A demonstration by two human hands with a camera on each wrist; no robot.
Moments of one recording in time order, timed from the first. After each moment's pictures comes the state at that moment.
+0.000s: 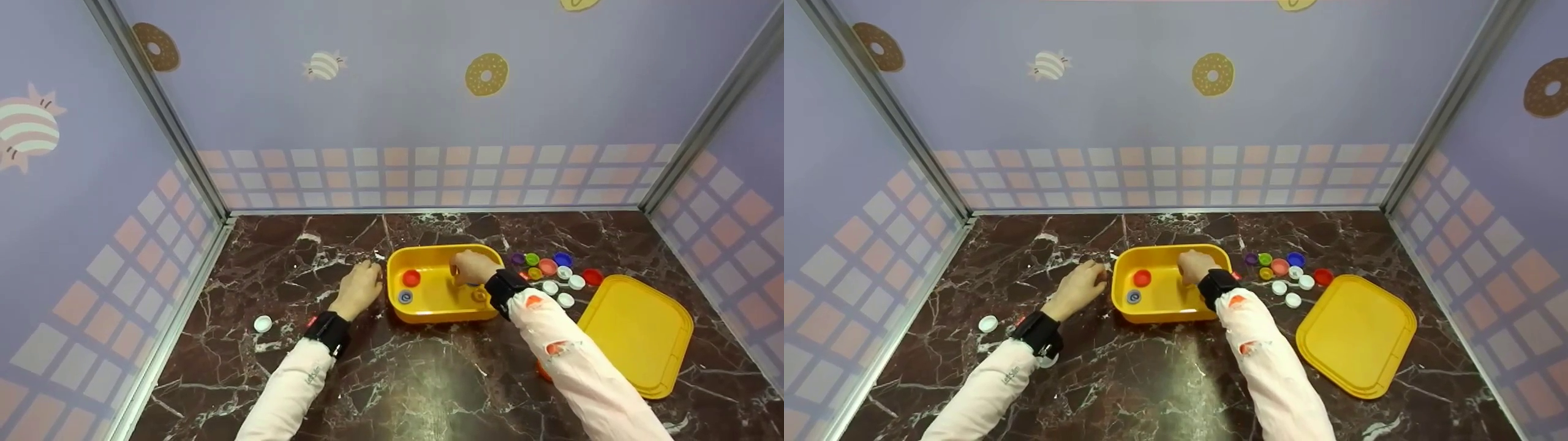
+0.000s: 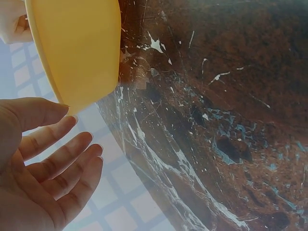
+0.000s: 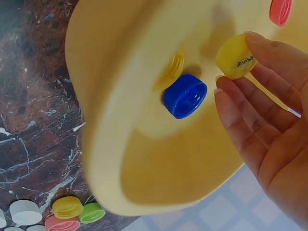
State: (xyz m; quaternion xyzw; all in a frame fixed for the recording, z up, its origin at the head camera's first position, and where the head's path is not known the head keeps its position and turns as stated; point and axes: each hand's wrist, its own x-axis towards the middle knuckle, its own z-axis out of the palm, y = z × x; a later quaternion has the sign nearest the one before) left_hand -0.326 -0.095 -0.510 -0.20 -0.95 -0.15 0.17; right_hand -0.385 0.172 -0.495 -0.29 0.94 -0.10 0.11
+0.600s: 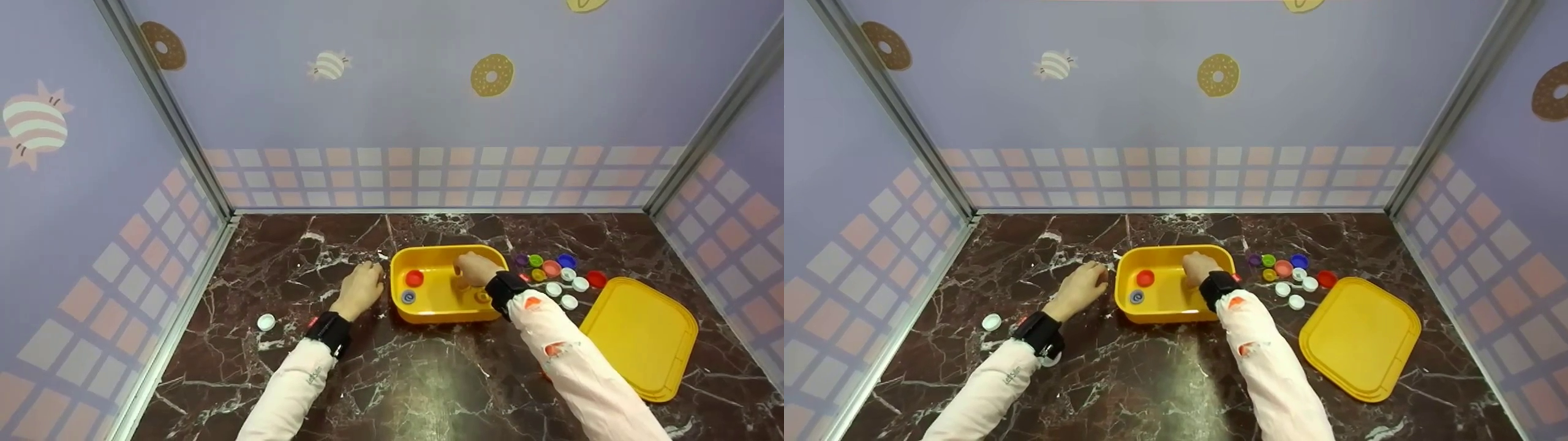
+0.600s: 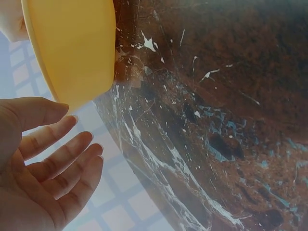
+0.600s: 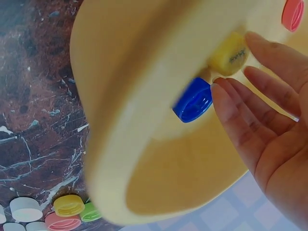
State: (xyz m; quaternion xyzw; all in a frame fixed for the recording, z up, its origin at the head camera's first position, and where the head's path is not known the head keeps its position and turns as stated) left_hand -0.325 -0.099 -0.512 -0.19 -0.96 -0.15 0.15; right_hand -0.385 0.170 -0.499 -0.28 0.95 -0.10 0.11
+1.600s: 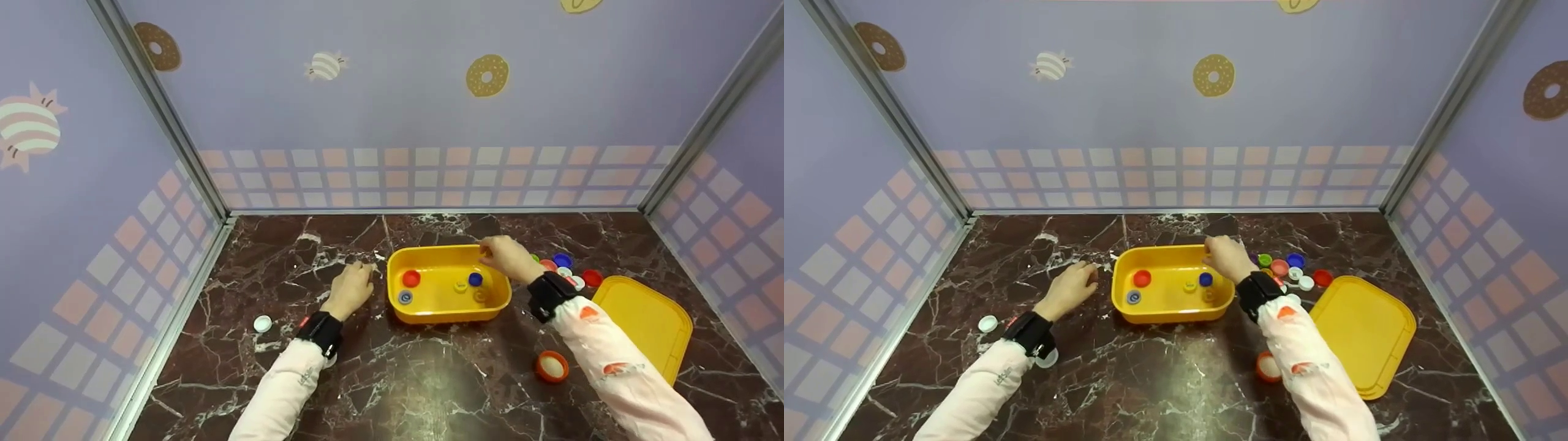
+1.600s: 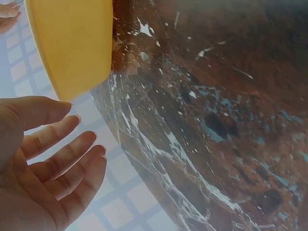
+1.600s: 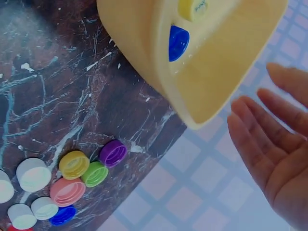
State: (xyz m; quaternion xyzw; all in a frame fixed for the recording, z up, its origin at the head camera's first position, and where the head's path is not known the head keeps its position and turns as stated) left_hand -0.326 -0.110 -0.509 -0.17 -0.97 -0.14 0.14; right_hand -0.369 0.224 -0.469 -0.25 0.95 -0.20 -0.04
